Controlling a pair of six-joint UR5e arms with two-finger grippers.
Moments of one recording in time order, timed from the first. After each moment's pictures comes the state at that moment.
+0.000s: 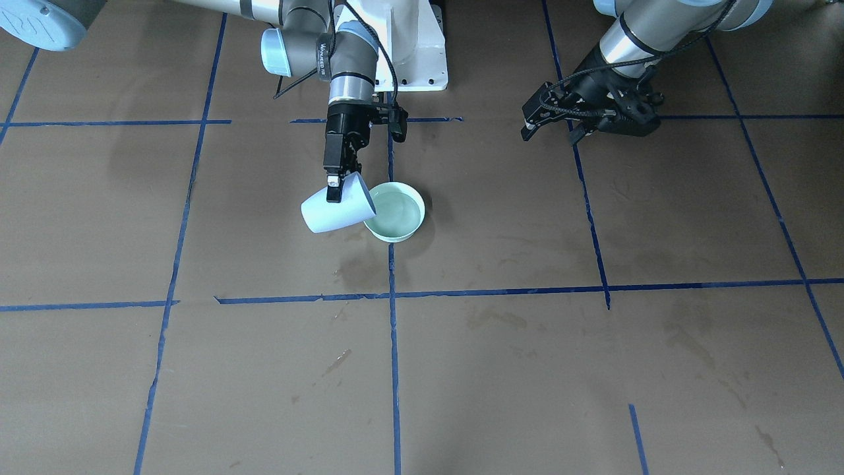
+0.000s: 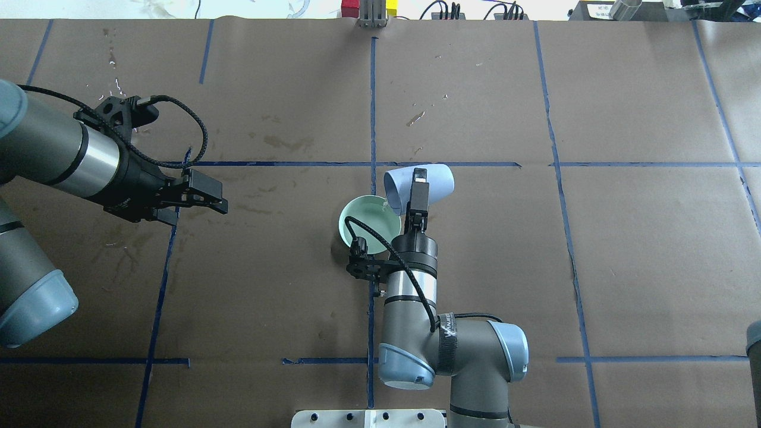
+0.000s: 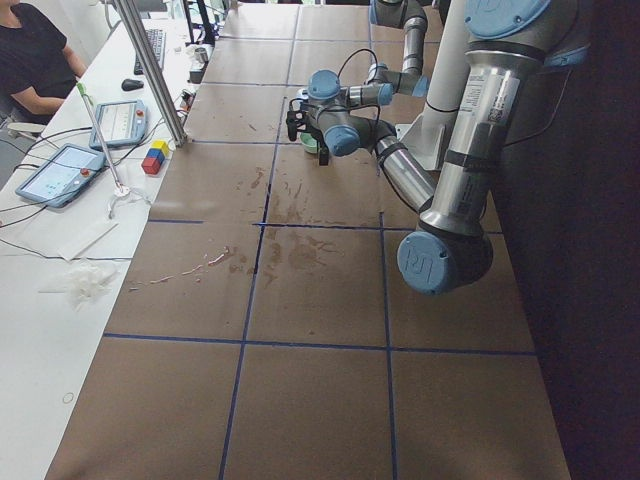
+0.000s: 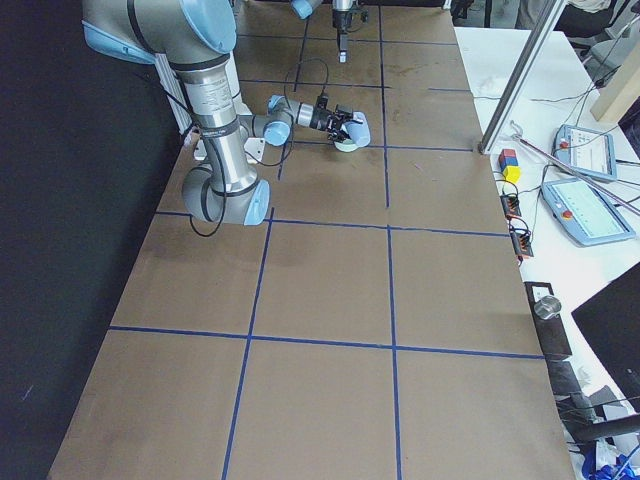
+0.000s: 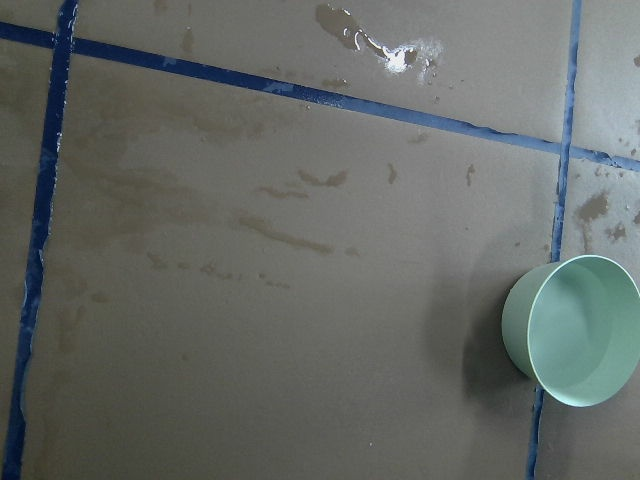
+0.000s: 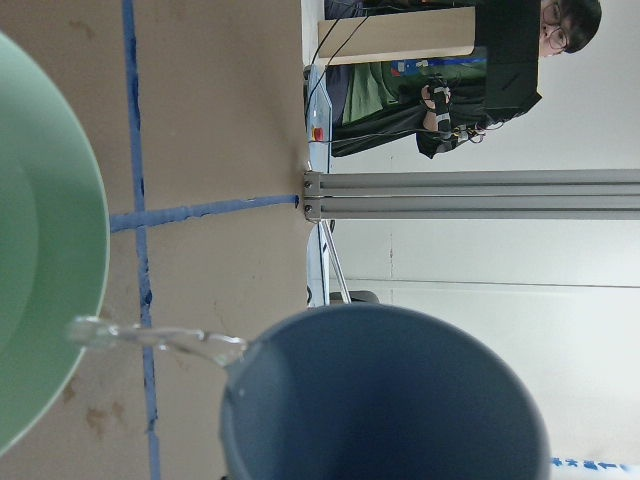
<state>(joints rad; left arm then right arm) -0.77 -1.81 -2.06 -1.84 -2.20 -1.28 0.15 -0.98 1.56 -1.41 0.28 -0.01</state>
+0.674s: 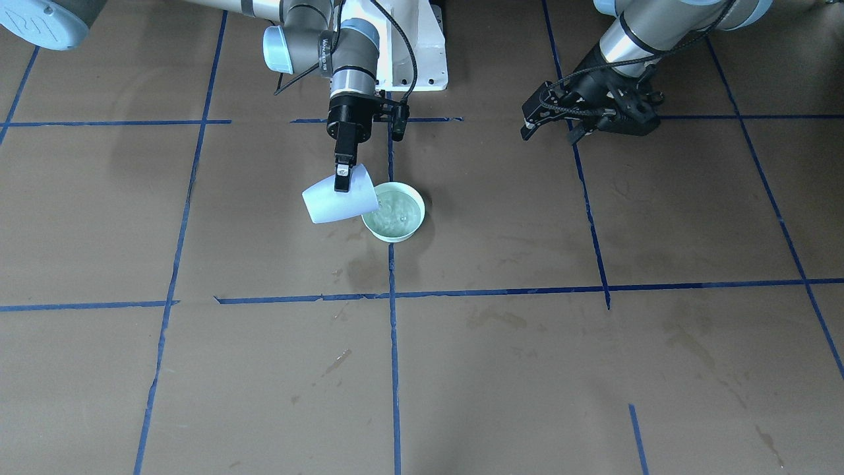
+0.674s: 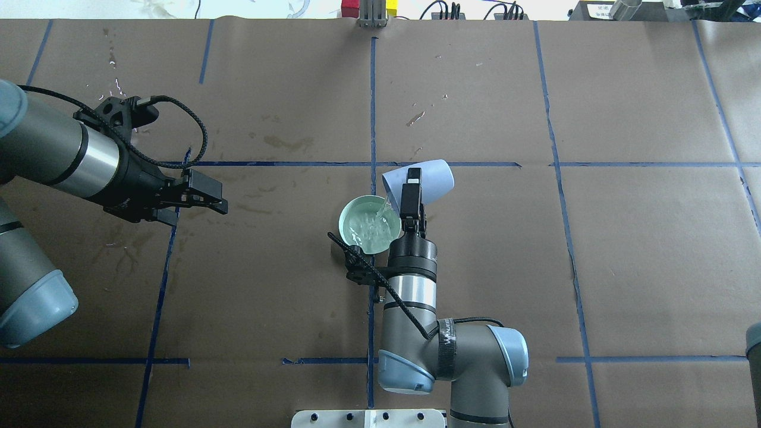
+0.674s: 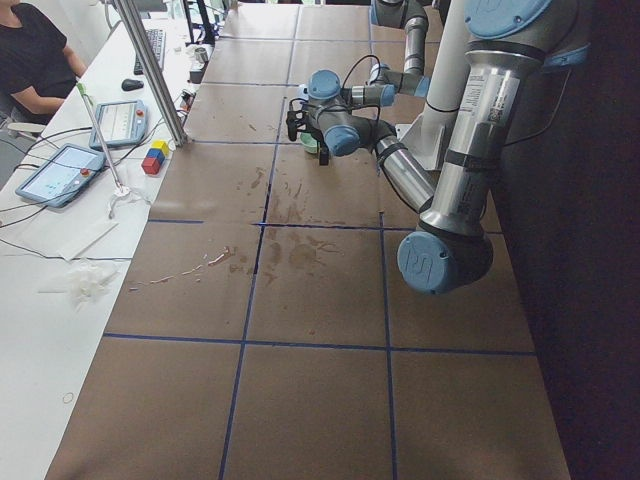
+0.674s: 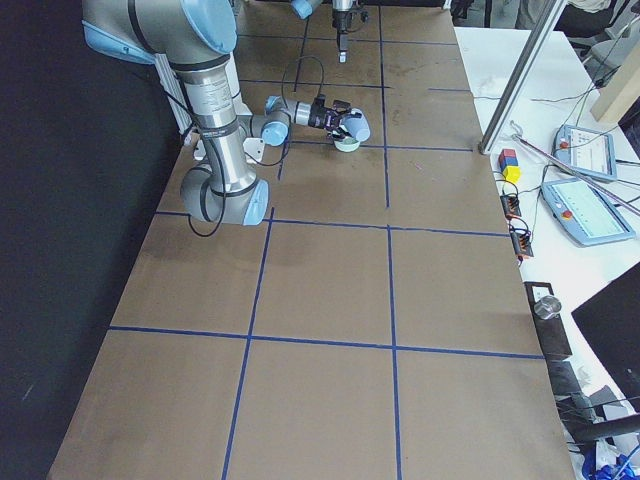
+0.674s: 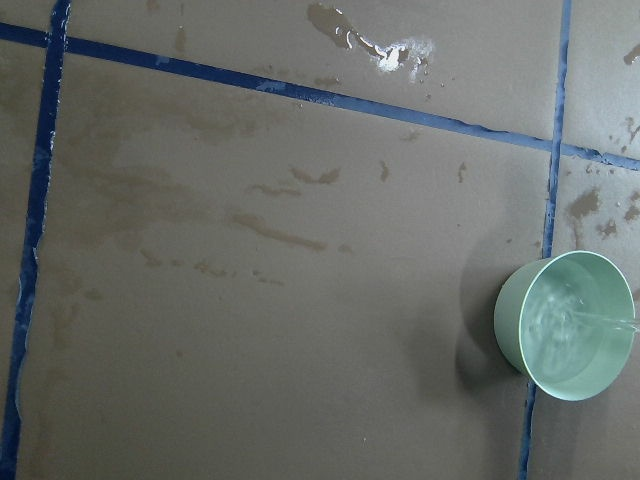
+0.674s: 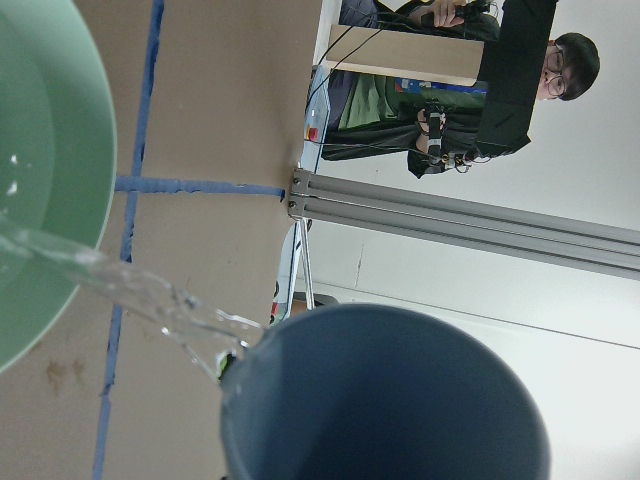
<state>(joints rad) -0.77 -1.81 -2.06 -1.84 -2.20 -1.28 0.15 -0.99 1.57 -1.41 0.22 -0.18</state>
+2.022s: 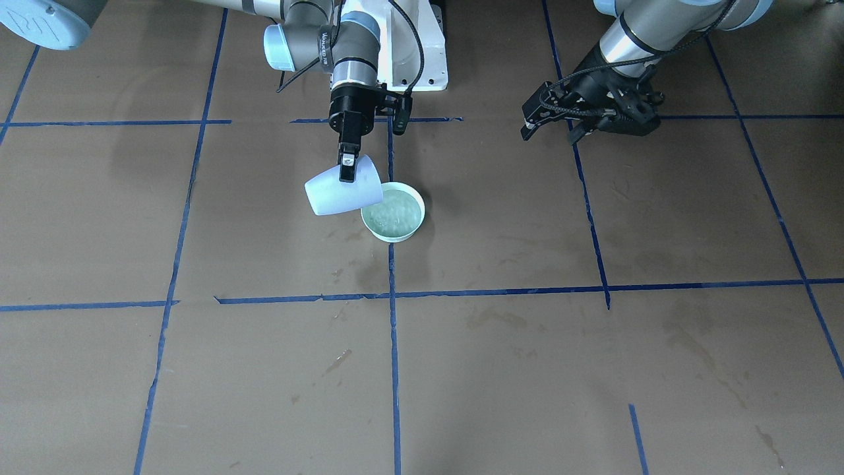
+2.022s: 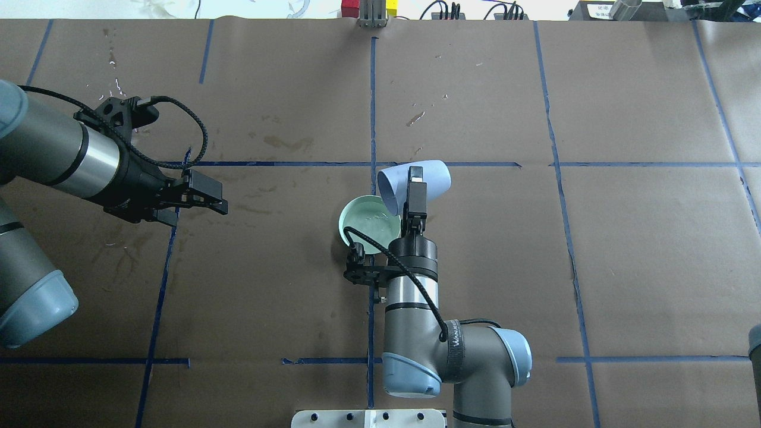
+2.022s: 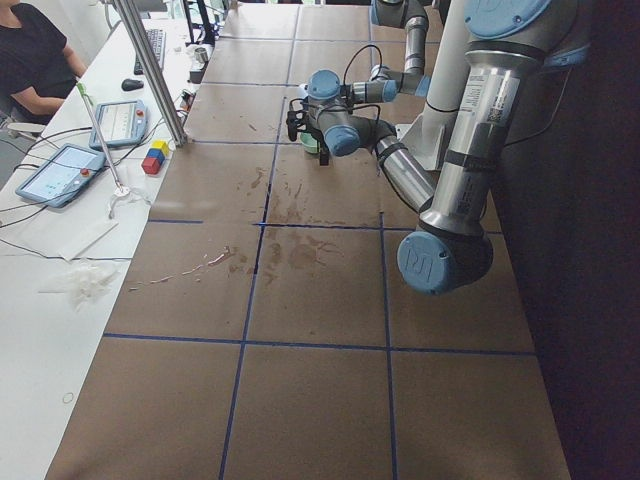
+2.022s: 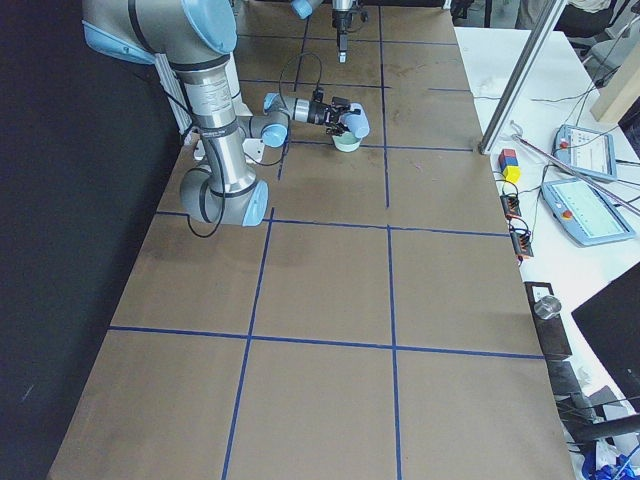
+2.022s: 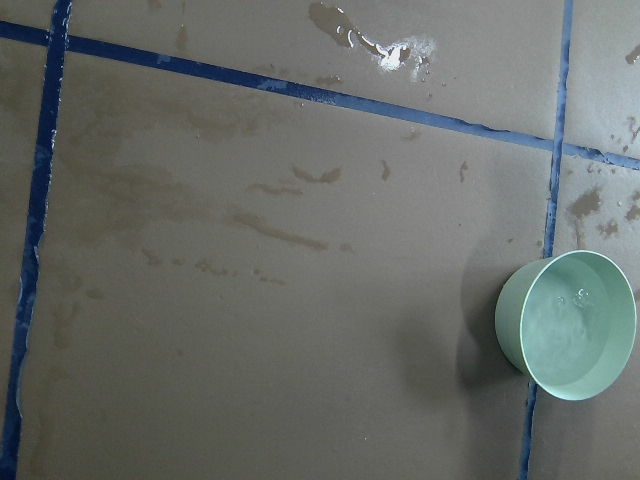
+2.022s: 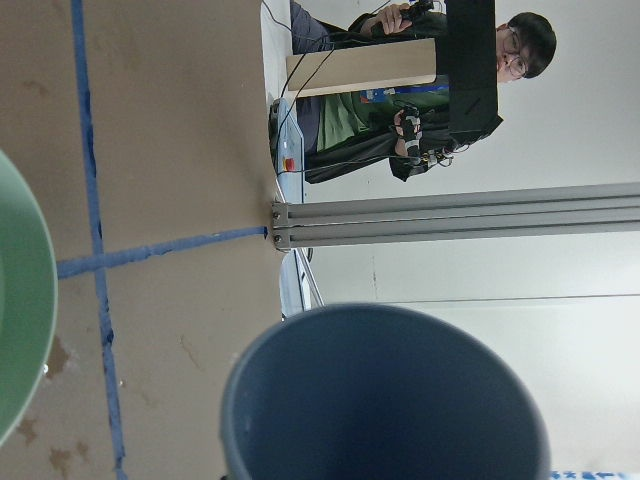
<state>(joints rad) -0.77 -1.81 -2.06 -1.84 -2.20 -1.28 0.15 -1.00 1.58 -1.23 0.27 -0.06</state>
